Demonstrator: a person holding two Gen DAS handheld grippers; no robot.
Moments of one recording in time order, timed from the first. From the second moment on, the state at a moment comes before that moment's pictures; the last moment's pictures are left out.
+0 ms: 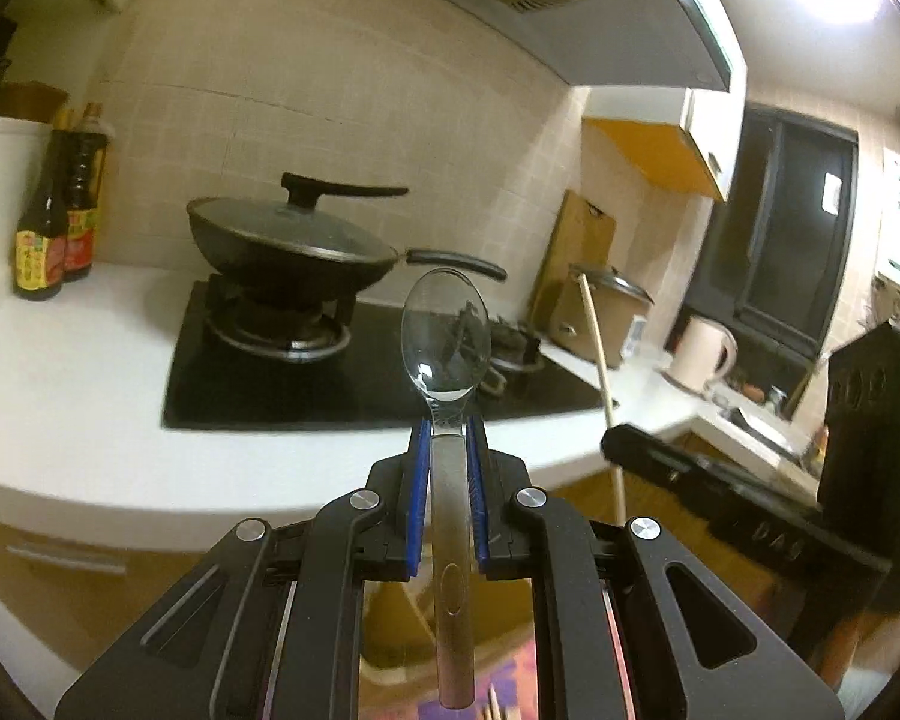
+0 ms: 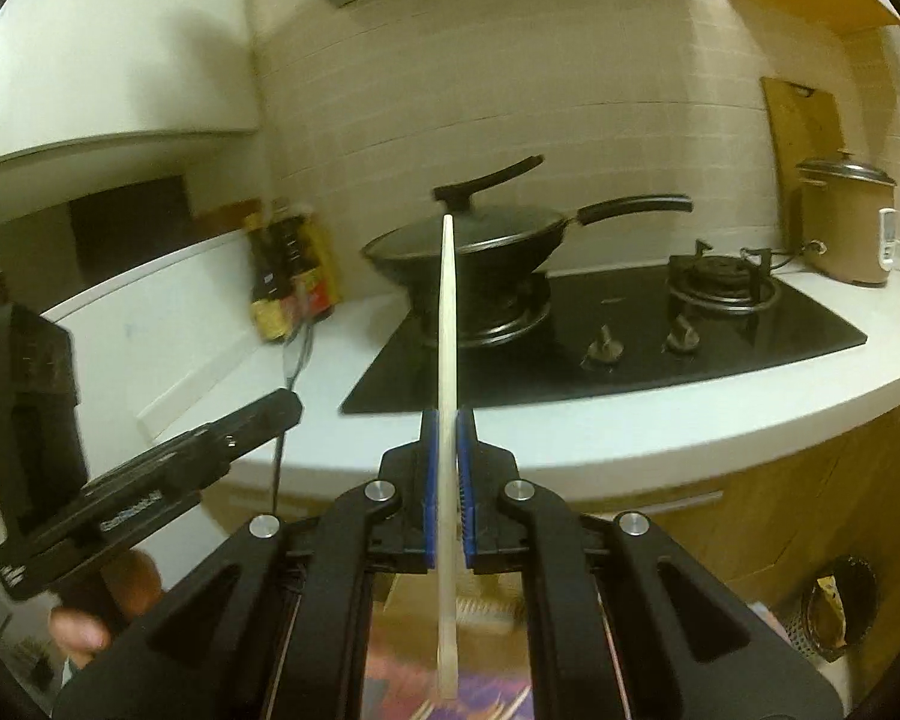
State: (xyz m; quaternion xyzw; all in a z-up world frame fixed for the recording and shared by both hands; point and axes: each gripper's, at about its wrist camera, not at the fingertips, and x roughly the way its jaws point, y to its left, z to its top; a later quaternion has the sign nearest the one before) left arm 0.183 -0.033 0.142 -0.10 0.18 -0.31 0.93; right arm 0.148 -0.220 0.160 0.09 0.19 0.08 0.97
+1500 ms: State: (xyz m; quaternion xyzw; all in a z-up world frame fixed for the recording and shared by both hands) left arm 0.048 0.006 0.049 -0.07 0.26 -0.28 0.92; right arm 0.018 -0.238 0.057 0.16 0.28 0.06 0.95
